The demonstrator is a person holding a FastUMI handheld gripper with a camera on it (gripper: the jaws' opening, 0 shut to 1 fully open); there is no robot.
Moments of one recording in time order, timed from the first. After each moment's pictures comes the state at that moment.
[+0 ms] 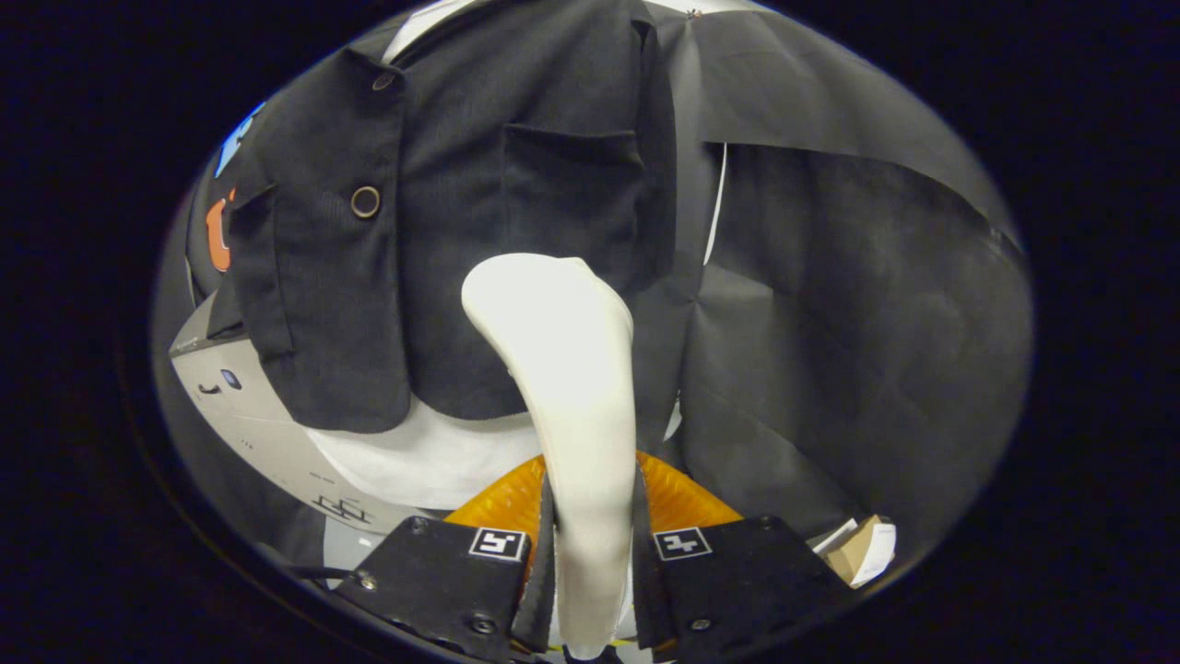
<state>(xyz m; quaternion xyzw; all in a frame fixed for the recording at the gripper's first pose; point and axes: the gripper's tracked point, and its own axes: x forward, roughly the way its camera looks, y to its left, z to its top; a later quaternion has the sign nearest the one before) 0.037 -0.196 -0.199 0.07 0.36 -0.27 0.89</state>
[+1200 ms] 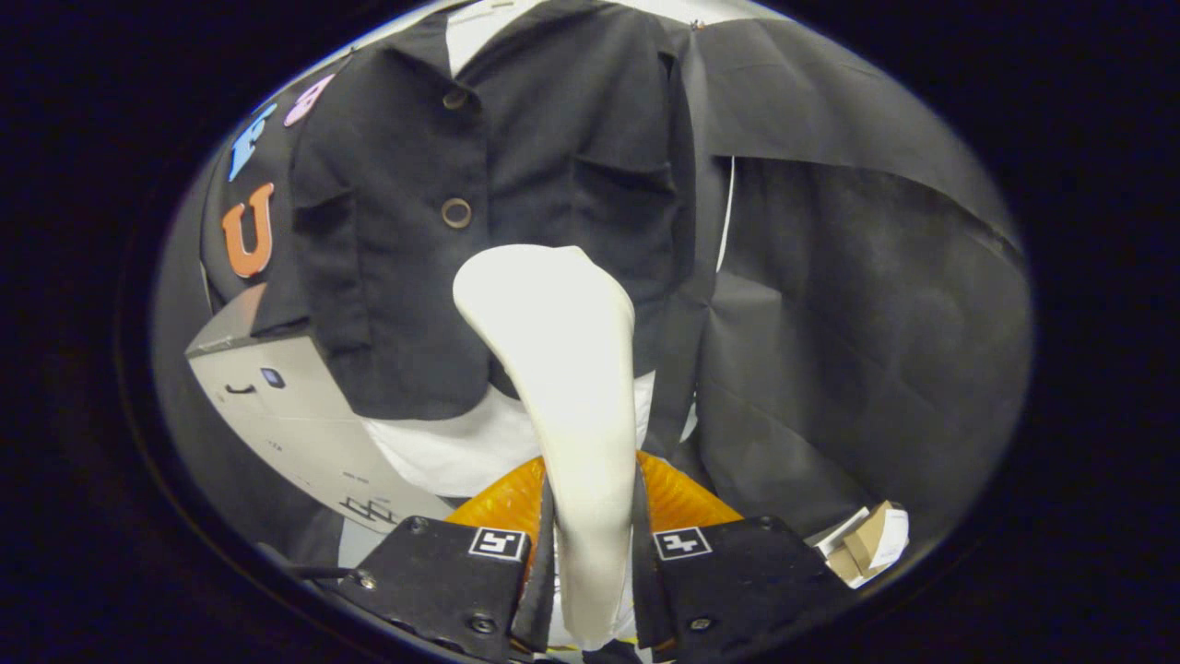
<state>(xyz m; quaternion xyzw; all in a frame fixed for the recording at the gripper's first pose) 0.013 -0.130 -0.152 0.08 0.32 -0.25 0.91</state>
